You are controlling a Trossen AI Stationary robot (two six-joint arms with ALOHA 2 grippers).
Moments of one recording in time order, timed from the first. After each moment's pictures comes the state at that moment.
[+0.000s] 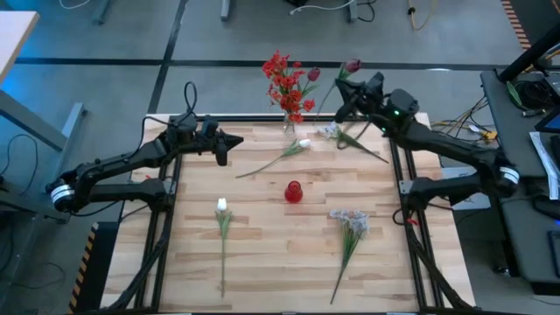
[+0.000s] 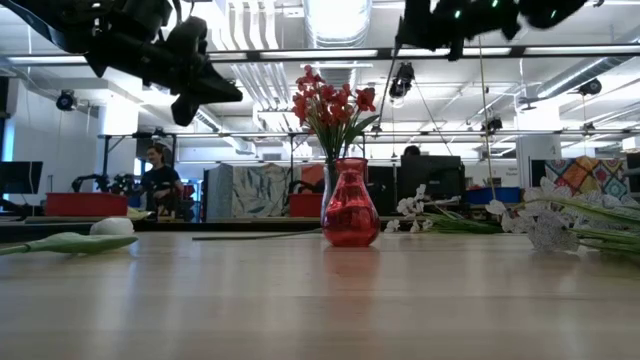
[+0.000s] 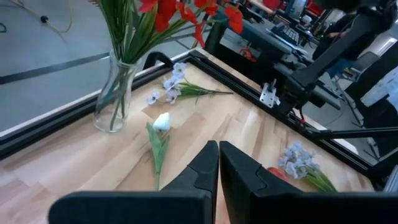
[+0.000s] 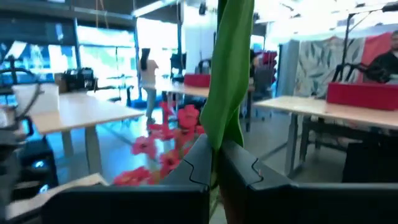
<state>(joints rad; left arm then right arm) 0.59 0.93 0.57 0.09 0.29 -0.35 -0.60 1.16 0.87 0.46 0.14 -0.03</state>
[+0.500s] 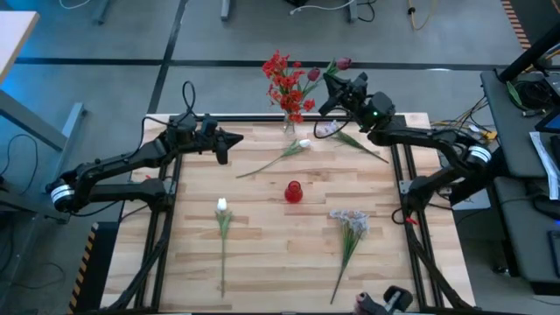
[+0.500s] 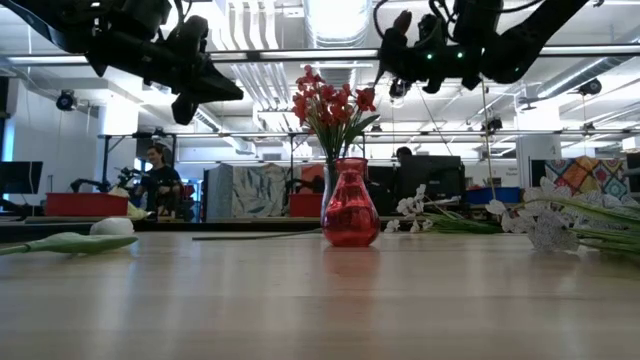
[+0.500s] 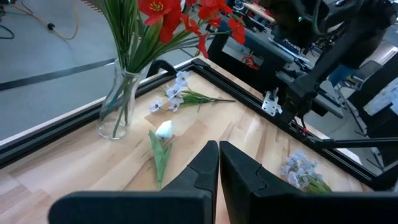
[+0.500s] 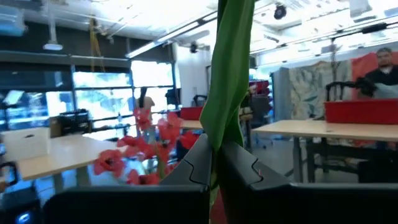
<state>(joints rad) 0.59 0.93 0.57 0.12 0.27 -0.36 -0.67 1.48 0.82 1.01 0.12 0.02</state>
